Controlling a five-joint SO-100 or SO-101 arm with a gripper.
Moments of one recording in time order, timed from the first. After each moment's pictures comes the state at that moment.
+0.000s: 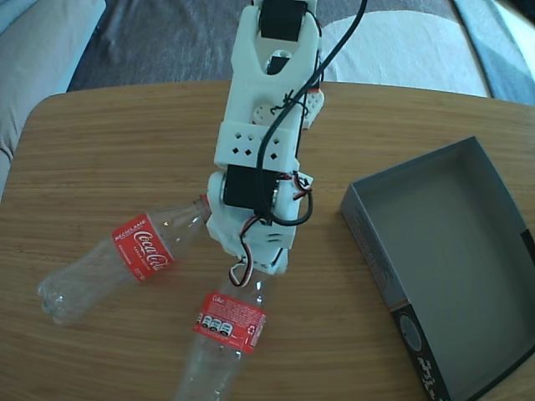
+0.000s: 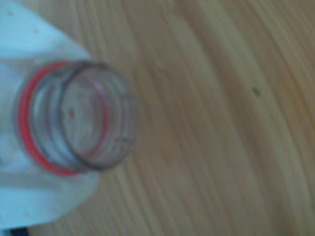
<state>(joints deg) 5.3 75.7 97.0 62.5 -75.7</state>
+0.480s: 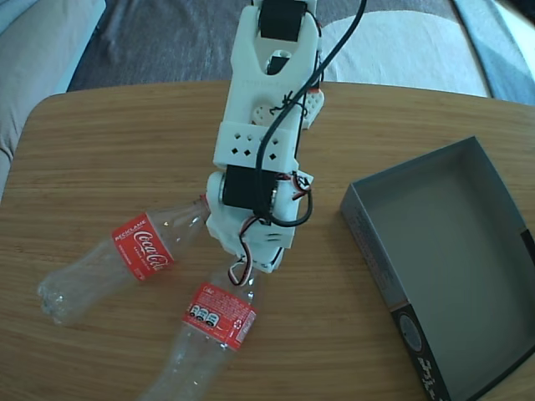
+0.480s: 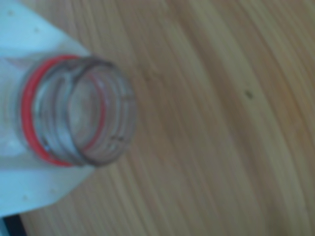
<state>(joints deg) 5.4 75.7 97.0 63.1 -75.4</state>
